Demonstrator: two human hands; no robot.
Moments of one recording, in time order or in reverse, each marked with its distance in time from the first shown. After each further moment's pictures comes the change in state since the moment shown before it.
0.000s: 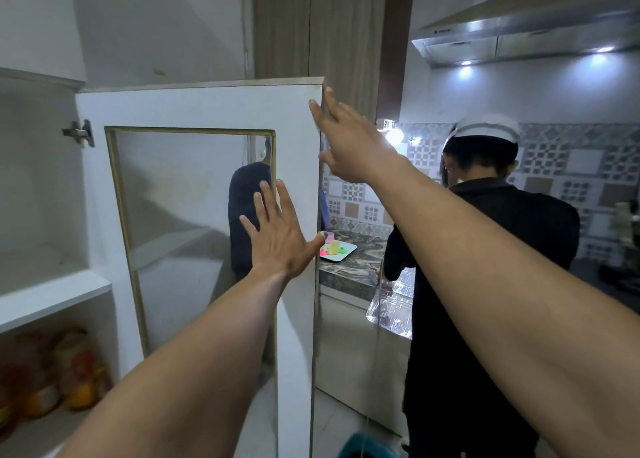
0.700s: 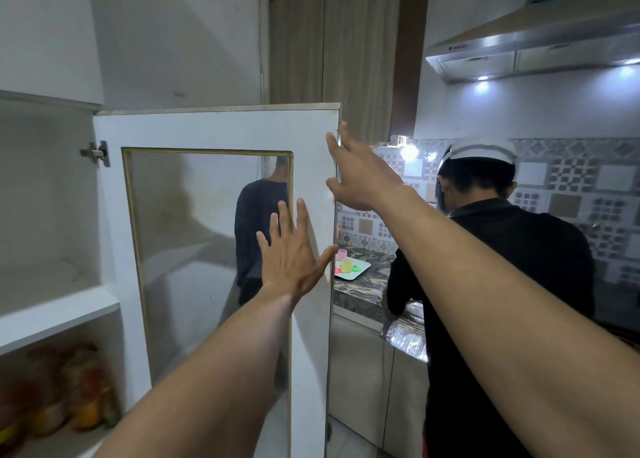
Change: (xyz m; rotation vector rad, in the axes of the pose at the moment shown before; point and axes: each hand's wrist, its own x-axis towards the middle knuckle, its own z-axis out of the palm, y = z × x) left_hand 0.024 0.001 0.021 0.042 0.009 0.021; right_hand 0.007 0.010 0.023 0.135 -0.015 0.060
